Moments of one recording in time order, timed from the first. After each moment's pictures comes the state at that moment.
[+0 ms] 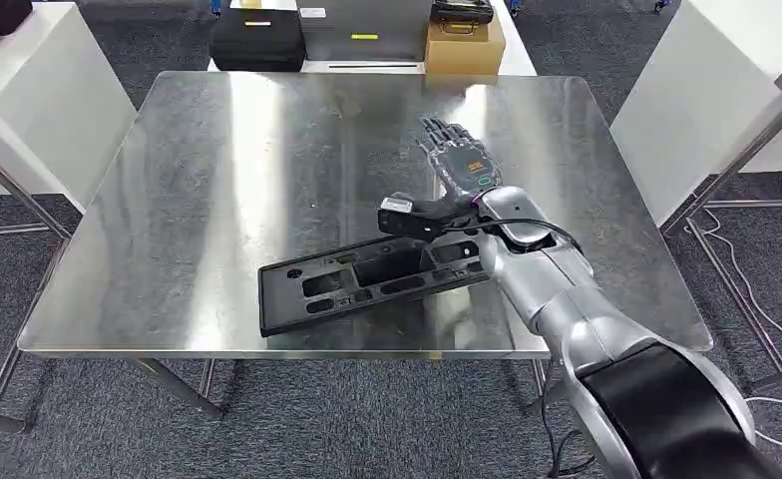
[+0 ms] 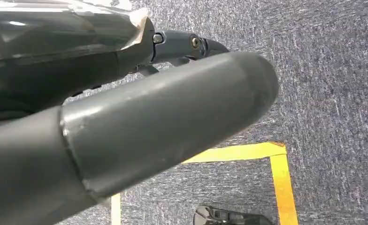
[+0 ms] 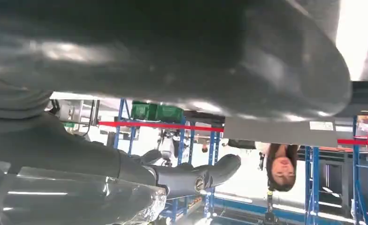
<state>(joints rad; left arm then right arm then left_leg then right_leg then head) -0.05 -0.17 1.04 -0.20 -1.10 0.15 -0.26 -1.08 0.12 0.53 -0.36 1.23 -0.42 -0.21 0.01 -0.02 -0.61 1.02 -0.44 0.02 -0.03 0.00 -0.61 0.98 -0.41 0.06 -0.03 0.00</state>
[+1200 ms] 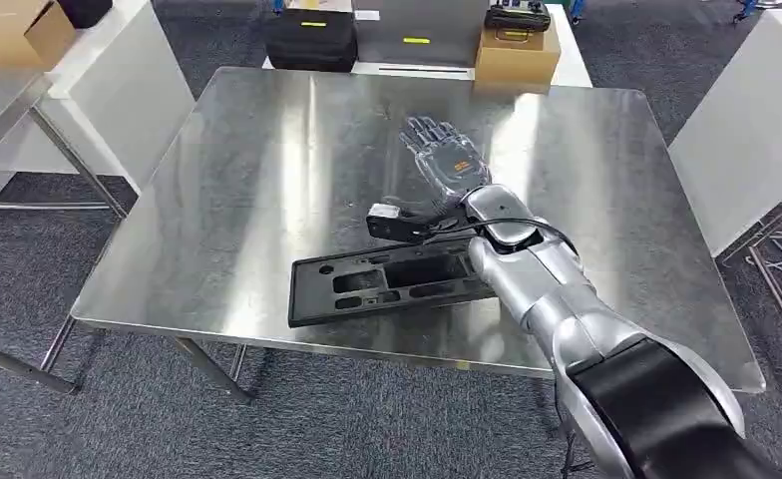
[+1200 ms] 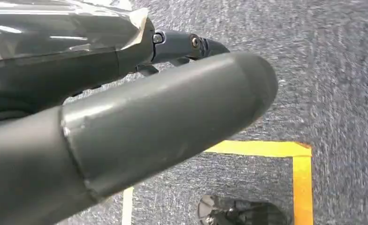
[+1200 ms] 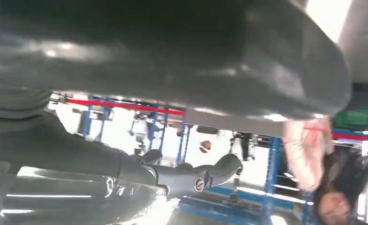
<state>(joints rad) -0.05 -0.15 1.05 -0.19 -1.11 0.08 -0.22 -1.08 0.14 0.55 -0.36 1.32 -0.43 -0.16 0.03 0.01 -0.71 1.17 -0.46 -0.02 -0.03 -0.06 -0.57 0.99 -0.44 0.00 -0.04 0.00</state>
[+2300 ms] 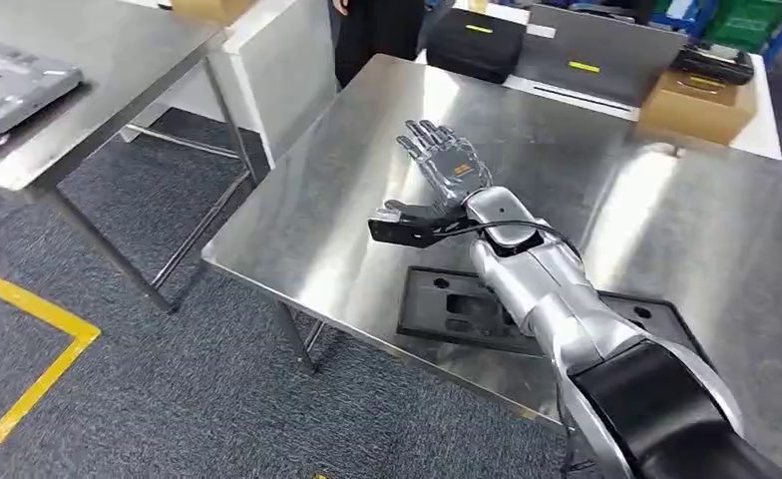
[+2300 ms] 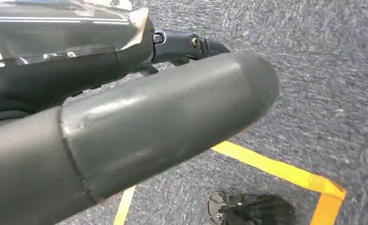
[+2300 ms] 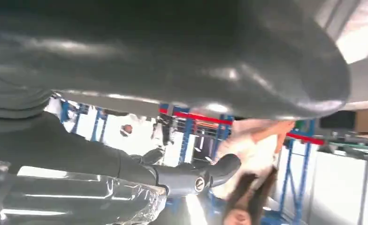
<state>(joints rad) -0.06 -0.15 1.05 -0.19 -1.13 0.07 -0.23 -1.07 0.12 0.56 -0.38 1.34 -0.43 -0.15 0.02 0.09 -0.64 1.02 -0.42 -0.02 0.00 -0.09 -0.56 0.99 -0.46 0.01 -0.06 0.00</state>
